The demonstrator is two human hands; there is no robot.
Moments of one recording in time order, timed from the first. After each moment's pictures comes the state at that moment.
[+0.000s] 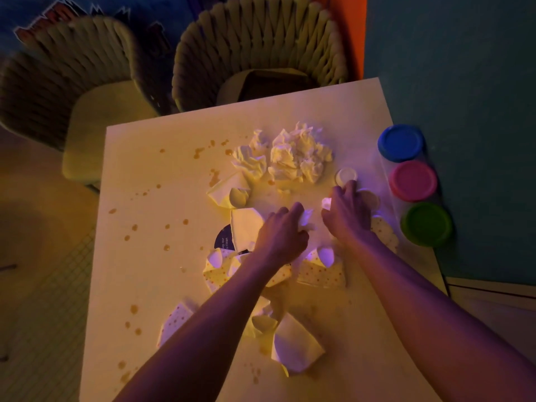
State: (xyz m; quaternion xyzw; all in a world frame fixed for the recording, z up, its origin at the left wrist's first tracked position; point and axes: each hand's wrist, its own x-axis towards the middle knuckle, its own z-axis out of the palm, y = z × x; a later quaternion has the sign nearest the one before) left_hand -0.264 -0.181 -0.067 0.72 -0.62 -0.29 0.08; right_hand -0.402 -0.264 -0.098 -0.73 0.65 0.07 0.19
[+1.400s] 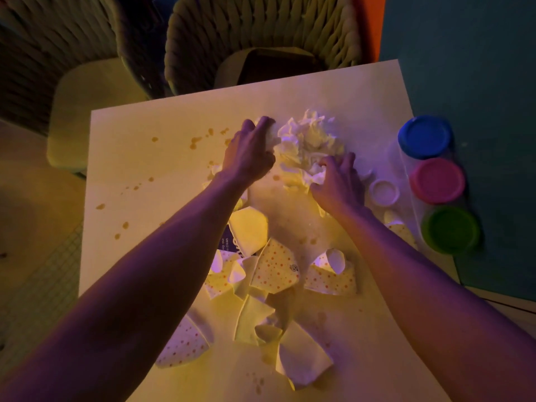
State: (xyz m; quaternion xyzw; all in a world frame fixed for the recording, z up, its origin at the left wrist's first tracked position) left_hand -0.155 -0.308 -0.069 0.77 -0.61 -0.17 0.11; right_hand -0.354 -0.308 -0.104 -0.72 0.65 -0.02 0.25
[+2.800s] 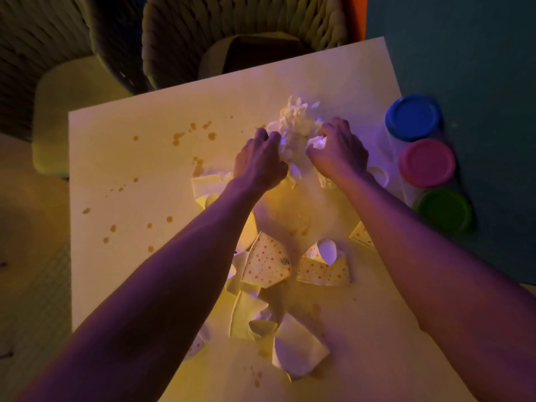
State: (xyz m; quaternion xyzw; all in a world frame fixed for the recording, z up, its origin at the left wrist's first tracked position) left_hand -0.206 -0.302 -0.084 0.75 -0.63 -0.19 0.03; right_hand -0.366 -0.353 -0.100 -0.69 0.67 -0.06 0.26
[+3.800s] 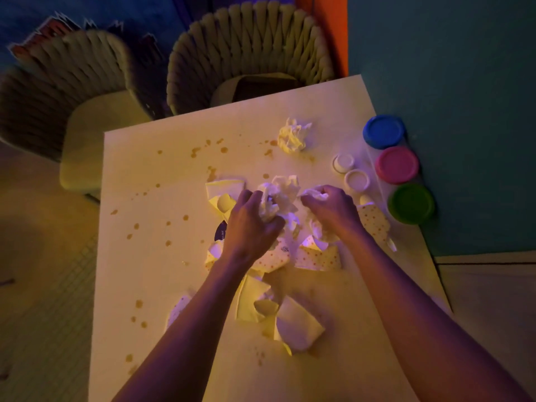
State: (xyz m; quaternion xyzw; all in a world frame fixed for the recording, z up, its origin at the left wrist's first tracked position) left_hand -0.227 -0.150 -0.019 0.75 -0.55 -0.25 0.26; right_hand -0.395 -0.238 -0.060 -0.55 0.69 -0.11 0.46
